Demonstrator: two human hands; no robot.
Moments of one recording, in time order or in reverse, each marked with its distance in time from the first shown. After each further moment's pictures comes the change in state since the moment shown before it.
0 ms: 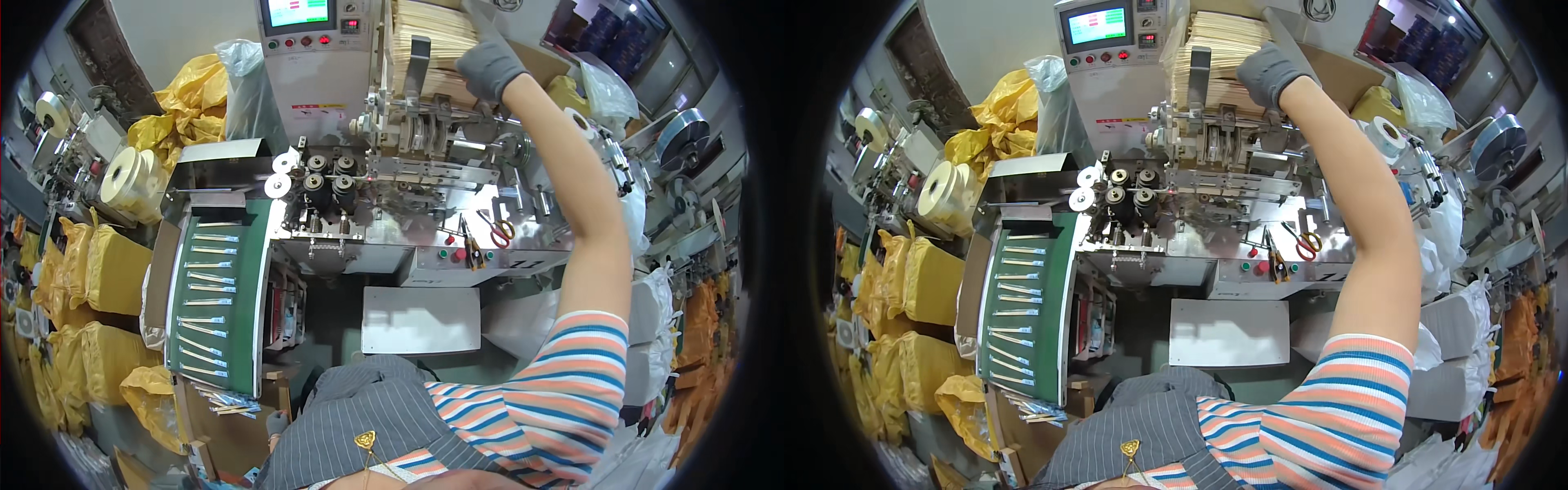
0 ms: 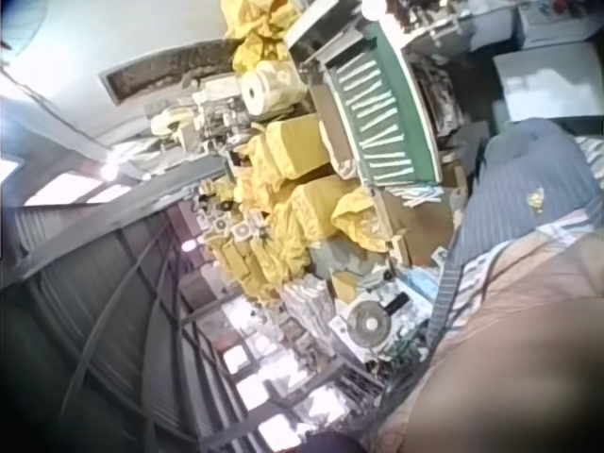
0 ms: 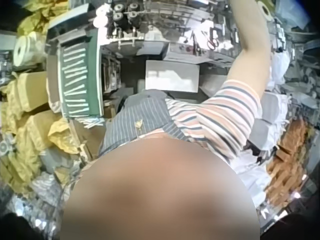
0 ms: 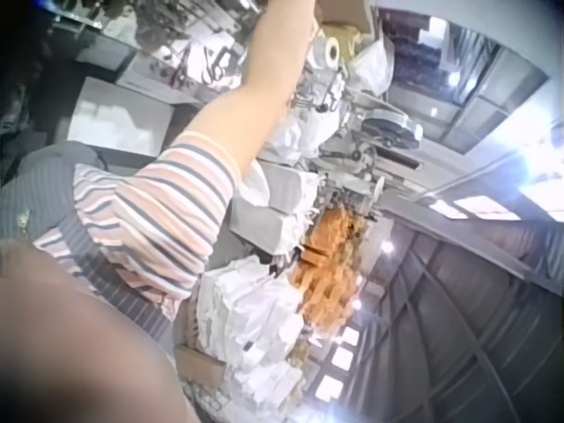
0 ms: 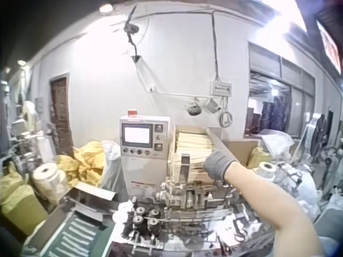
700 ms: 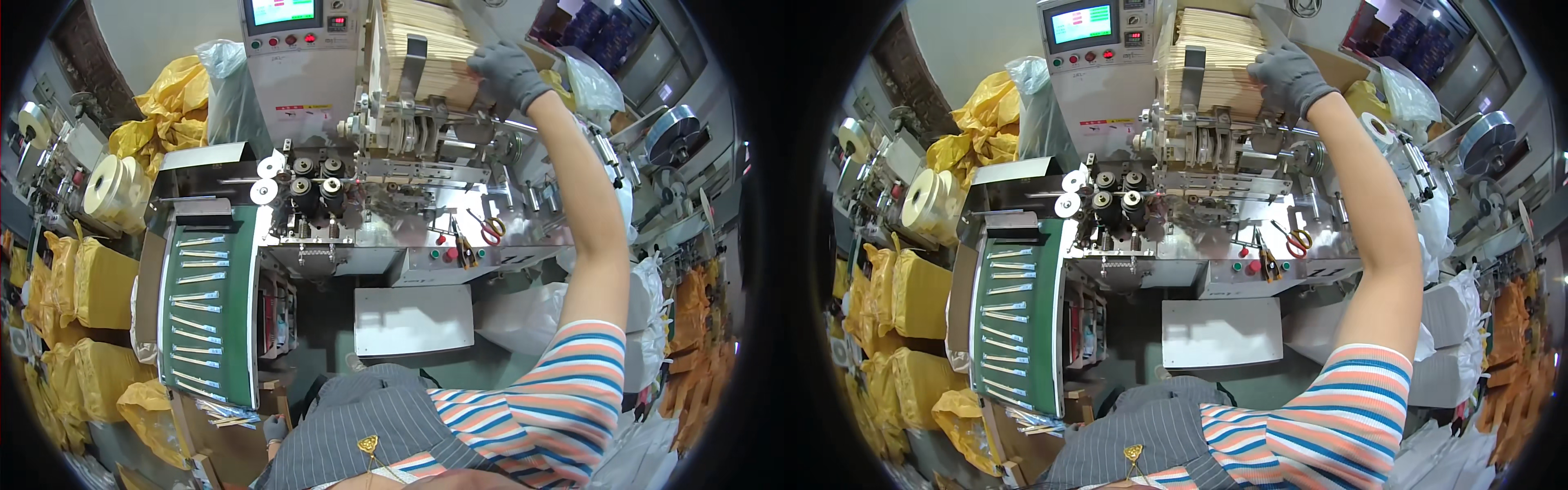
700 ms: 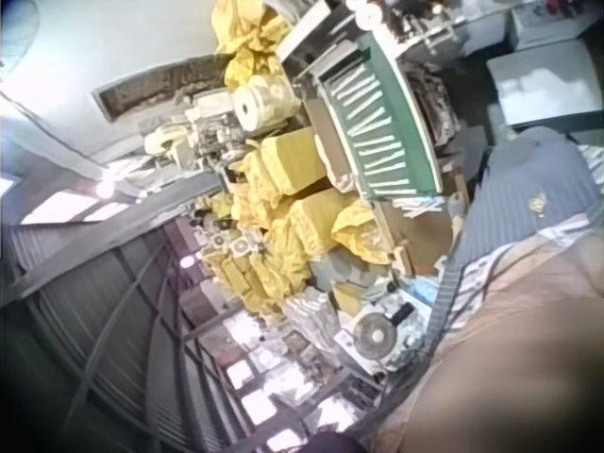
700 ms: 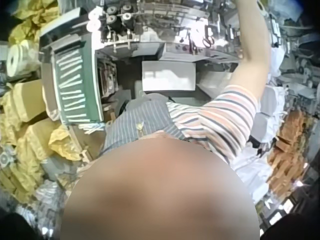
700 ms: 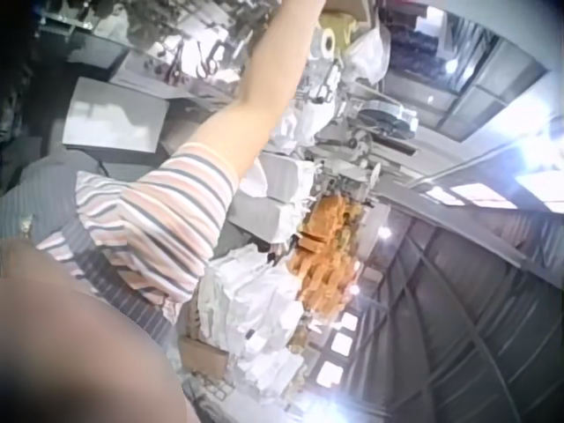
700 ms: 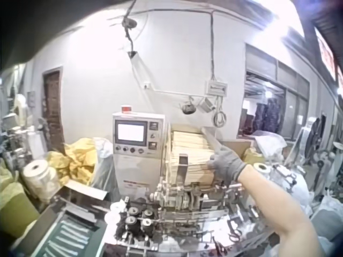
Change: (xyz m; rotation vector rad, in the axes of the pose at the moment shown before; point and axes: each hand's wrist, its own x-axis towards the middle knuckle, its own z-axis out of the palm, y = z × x) left_hand 0.015 0.022 -0.011 0.063 -0.036 0.001; right_hand -0.027 0.027 0.023 0.151 0.269 -0.026
